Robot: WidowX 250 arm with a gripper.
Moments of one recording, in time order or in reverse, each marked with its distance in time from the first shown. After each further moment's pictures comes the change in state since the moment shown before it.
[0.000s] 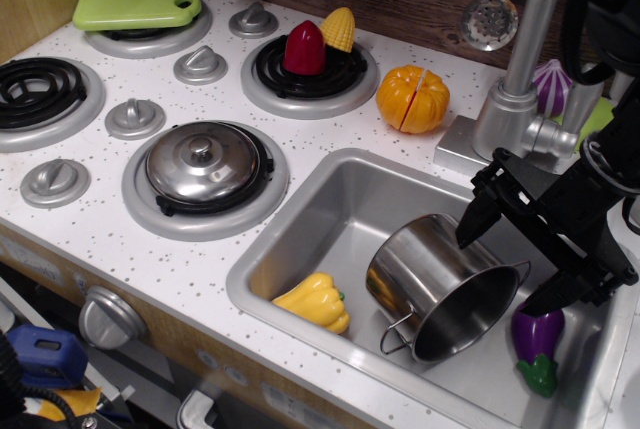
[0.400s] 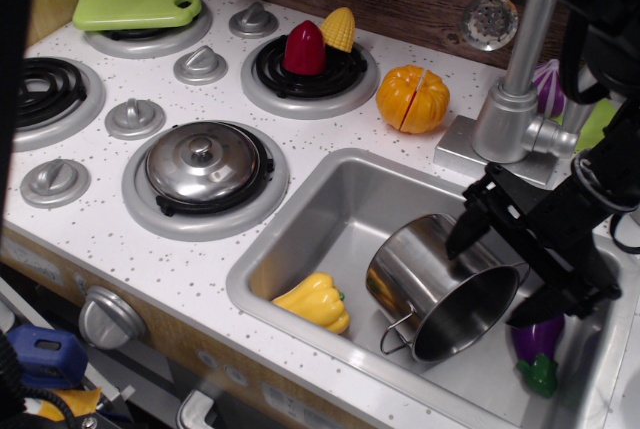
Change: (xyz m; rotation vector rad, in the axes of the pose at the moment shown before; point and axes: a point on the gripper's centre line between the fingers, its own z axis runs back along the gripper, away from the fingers) arm -0.005 -0.003 -0.013 0.089 0.037 -0.022
